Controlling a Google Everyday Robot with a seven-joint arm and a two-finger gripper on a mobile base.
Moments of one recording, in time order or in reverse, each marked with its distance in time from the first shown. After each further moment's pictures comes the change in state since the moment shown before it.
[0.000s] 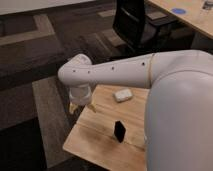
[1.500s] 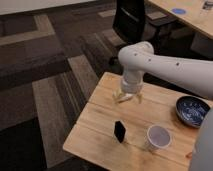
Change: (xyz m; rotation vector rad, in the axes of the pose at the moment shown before) arm -0.018 -0.233 -0.038 0.025 0.033 0.095
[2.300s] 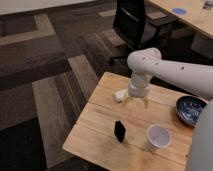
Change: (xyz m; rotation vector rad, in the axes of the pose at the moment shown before) arm -0.001 -0.045 0.047 -0.046 0.086 0.052
